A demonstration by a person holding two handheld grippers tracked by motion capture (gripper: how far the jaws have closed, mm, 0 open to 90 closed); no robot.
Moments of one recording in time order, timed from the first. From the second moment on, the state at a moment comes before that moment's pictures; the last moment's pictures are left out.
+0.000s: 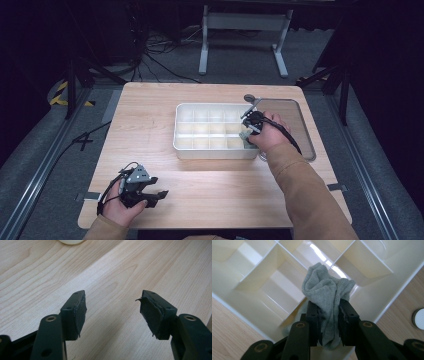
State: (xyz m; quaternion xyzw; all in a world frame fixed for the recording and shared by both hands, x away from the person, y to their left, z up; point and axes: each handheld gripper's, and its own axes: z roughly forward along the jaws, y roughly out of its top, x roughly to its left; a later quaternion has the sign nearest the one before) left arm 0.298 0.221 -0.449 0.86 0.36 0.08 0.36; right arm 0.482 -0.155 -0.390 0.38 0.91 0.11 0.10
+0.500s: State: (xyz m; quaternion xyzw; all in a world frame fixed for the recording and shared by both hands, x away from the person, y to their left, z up) left arm 0.301 0.217 -0.449 0.86 0.35 0.07 0.36; right arm 0.486 -0.148 -0.403 0.38 0.92 0.06 0.08
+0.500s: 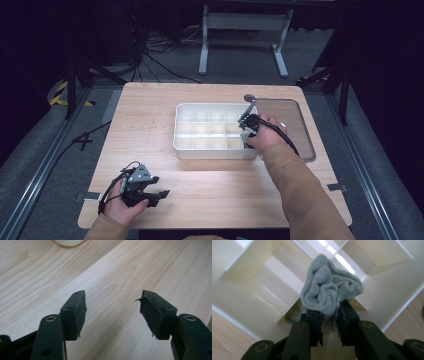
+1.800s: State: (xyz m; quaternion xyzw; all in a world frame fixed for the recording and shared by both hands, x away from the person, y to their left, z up) left arm 0.301 0.212 -0.452 0.87 0.34 0.07 0.36; right arm 0.487 -0.153 -0.404 0.42 0.90 0.09 0.07
